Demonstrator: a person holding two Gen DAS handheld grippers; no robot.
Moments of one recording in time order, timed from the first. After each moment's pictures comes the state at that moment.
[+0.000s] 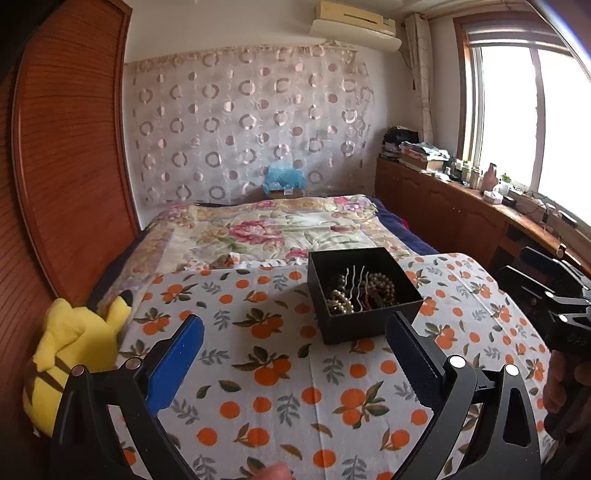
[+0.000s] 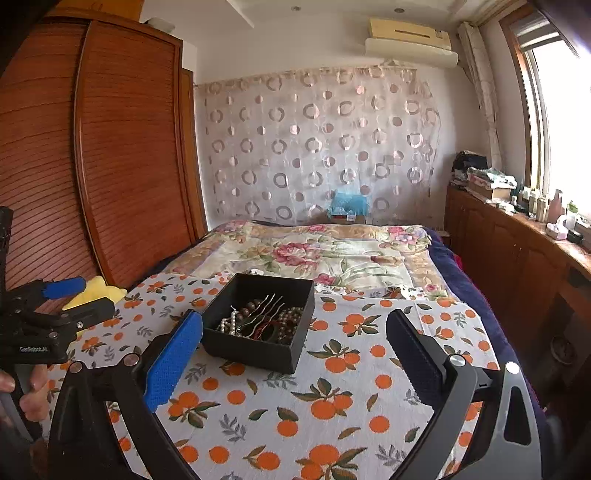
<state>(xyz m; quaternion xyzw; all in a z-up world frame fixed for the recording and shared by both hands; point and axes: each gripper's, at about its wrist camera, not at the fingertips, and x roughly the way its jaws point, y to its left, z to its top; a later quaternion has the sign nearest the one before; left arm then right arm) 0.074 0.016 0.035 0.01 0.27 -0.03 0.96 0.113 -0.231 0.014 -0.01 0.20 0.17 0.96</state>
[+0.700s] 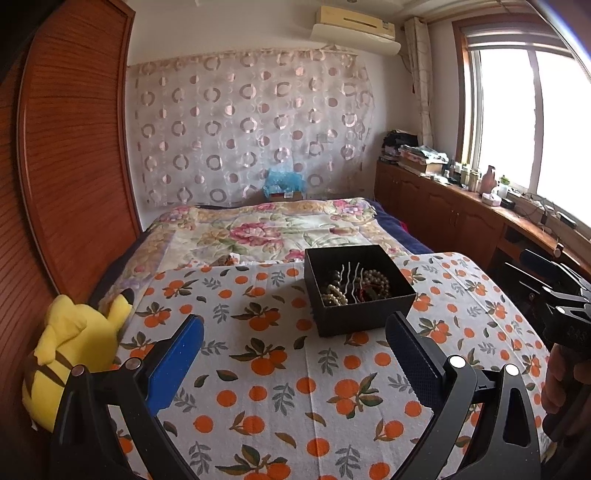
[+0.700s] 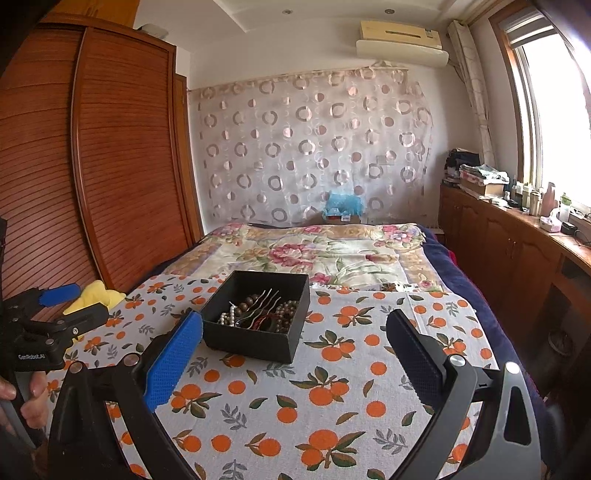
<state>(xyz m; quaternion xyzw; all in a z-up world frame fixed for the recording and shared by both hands) 0.059 0.015 0.033 0.01 0.26 -0.03 0.97 0.099 -0.239 0.009 0.00 0.20 0.16 0.97</state>
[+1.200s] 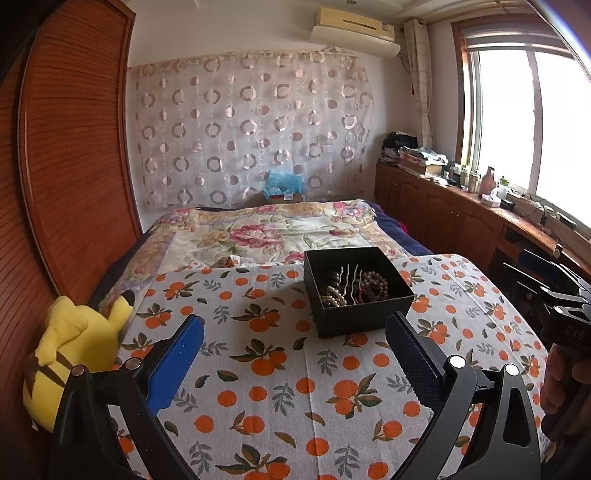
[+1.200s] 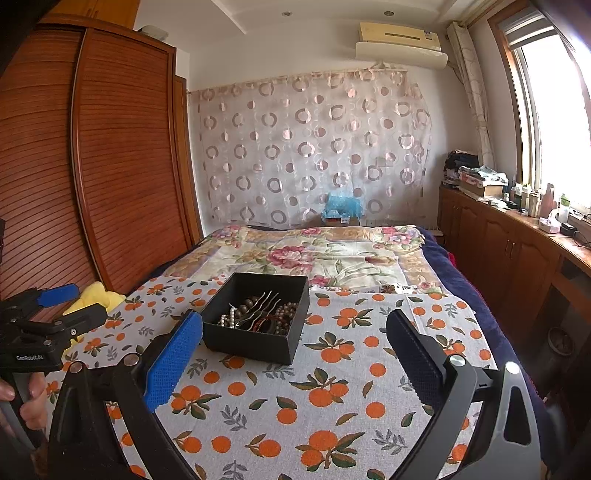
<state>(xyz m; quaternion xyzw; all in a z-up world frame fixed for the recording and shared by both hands) 0.057 0.013 0.036 0.01 0.26 -0.03 0.97 0.097 -0.241 0.009 0.00 0.20 0.16 0.97</state>
